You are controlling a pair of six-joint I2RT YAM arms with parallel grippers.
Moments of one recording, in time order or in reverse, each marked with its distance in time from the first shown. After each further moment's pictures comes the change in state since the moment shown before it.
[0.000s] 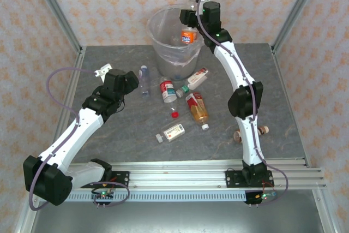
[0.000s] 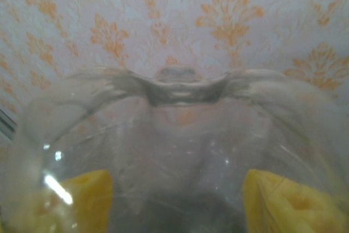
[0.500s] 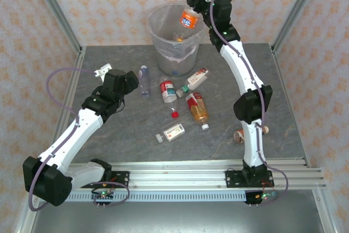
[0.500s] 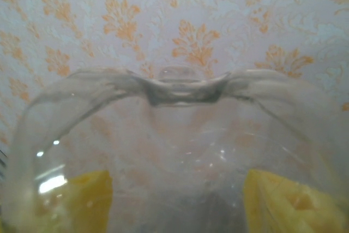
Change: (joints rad) left arm 0.000 -0.006 0.000 0.000 0.002 0.000; right arm 0.000 -0.147 -0.086 0.212 0.093 0.196
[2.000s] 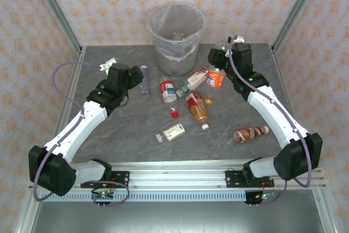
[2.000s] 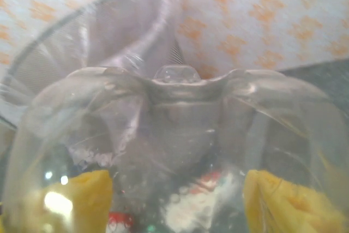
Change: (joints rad) left arm 0.000 0.098 0.066 0.050 0.049 0.000; right arm 0.000 -0.845 -1.136 -0.137 0.109 -0.061
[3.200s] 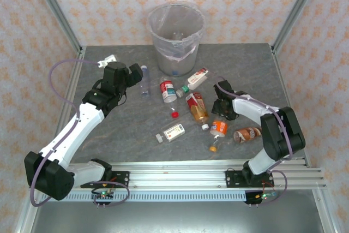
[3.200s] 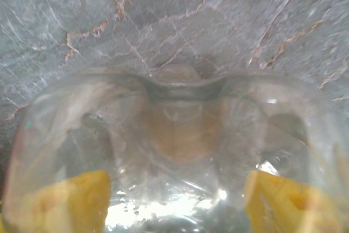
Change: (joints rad) left arm 0.000 -0.037 0.028 -0.001 0.026 0.079; right arm 0.000 0.200 -0.409 -0.305 0.098 0.264
